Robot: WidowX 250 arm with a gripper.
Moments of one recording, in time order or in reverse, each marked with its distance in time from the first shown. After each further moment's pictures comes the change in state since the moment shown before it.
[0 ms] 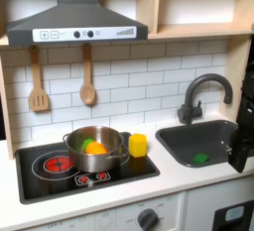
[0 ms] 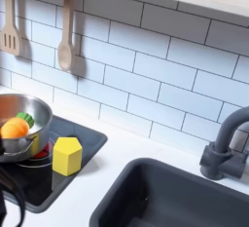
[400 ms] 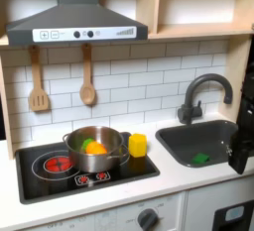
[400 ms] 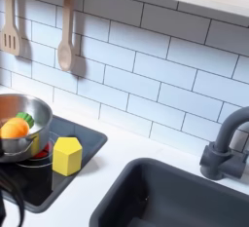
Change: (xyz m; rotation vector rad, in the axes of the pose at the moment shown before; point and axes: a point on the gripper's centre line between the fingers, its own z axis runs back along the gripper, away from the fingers) arm -0.002 0.000 -0.002 0.001 0.008 0.000
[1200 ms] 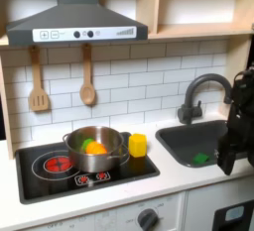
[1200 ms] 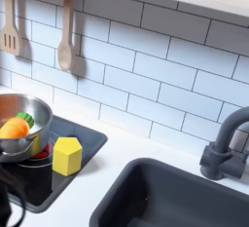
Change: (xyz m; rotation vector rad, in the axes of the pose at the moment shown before) arm 0.016 0.004 -0.014 -0.032 -0.039 -0.076
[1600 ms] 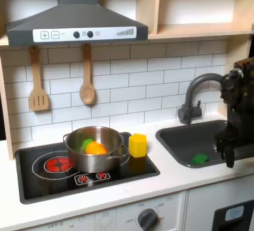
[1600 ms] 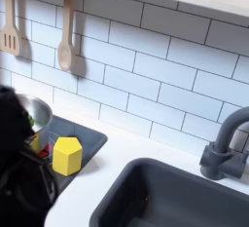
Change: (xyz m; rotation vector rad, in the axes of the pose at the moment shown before) arm 0.015 -0.021 -0.004 -0.200 0.017 -0.156
